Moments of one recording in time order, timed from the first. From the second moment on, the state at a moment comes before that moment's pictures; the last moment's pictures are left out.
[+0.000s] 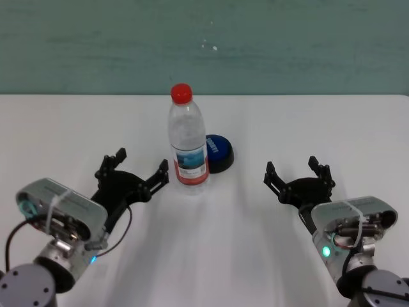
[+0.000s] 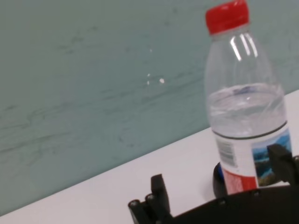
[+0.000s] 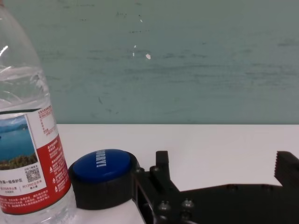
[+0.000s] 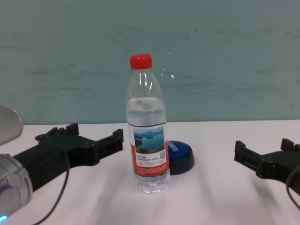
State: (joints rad) left arm 0.06 0.28 0.23 -1.71 0.01 0.01 -0.16; right arm -0.06 0.16 -0.26 -1.64 0.19 -0.04 -0.06
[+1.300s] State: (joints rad) left arm 0.29 0.17 0.17 -1.87 0.13 -0.05 -0.06; right arm -0.06 0.16 -0.26 -1.64 0.19 -0.04 -0.06
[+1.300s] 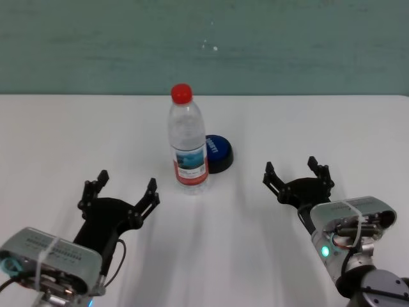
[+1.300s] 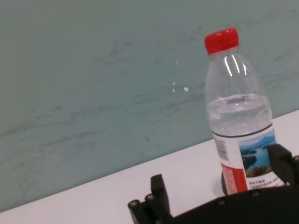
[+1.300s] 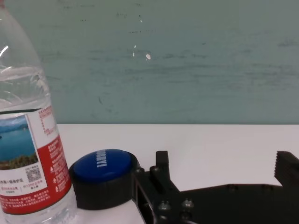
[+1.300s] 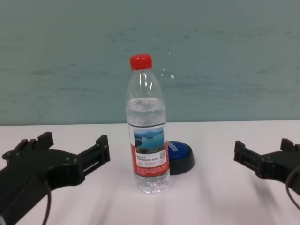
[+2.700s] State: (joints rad) left arm 0.31 0.17 0.16 -1.89 0.14 -0.05 -0.07; right arm -0.06 0.16 -0.26 -1.63 0.19 -0.04 -0.05
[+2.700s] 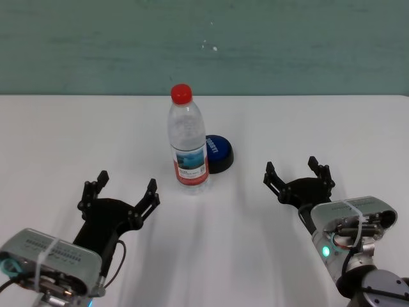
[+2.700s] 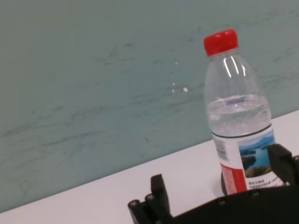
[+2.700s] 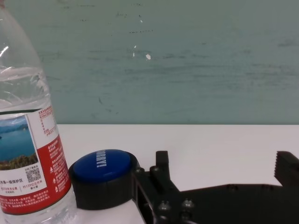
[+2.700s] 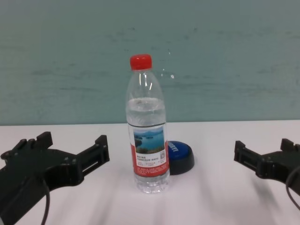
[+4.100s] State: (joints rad) left arm 0.31 0.17 0.16 -1.89 0.14 -0.05 -0.07; right arm -0.14 0.25 -0.23 -1.85 0.19 0.02 0.21
